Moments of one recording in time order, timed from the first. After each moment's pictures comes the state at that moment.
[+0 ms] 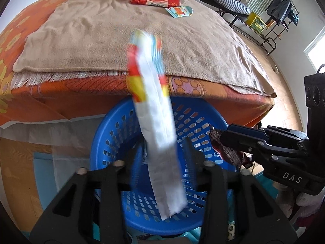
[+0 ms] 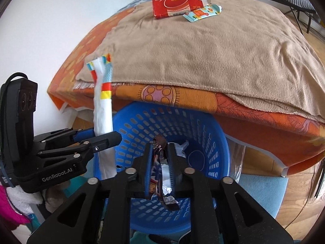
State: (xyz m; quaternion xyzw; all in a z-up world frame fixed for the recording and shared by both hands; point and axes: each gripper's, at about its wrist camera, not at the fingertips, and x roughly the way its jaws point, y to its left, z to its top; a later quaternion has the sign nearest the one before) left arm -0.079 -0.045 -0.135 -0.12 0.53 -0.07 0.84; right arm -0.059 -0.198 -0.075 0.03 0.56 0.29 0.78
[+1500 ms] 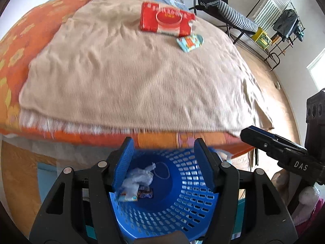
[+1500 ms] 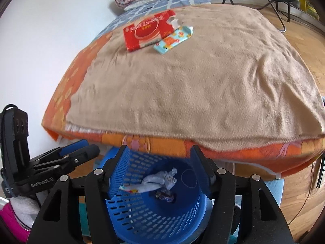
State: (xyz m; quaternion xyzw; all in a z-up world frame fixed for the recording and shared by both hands) left arm -0.022 -0.015 -0.091 -0.16 0.51 -0.05 0.85; right arm 0.001 -0.227 -0.042 0.09 0.53 0.23 0.81
